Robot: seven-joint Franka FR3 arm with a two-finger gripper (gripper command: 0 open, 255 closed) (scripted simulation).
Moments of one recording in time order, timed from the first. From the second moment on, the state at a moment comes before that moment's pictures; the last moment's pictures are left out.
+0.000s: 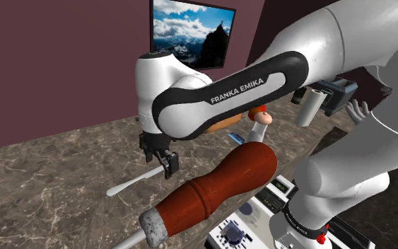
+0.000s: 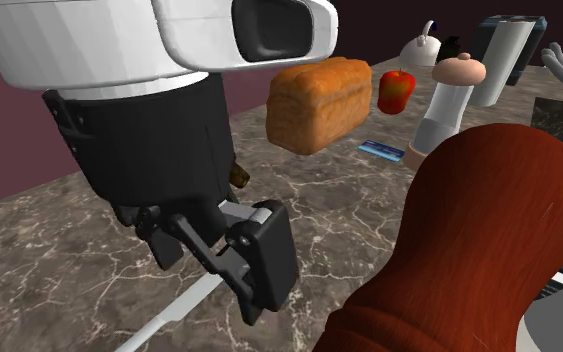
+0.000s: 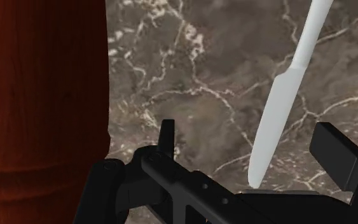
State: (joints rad) arm -0.58 -0.10 1.31 -2.20 0.15 2.13 2.07
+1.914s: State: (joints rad) arm -0.38 0.31 1.15 -2.13 -0.34 2.23 2.53
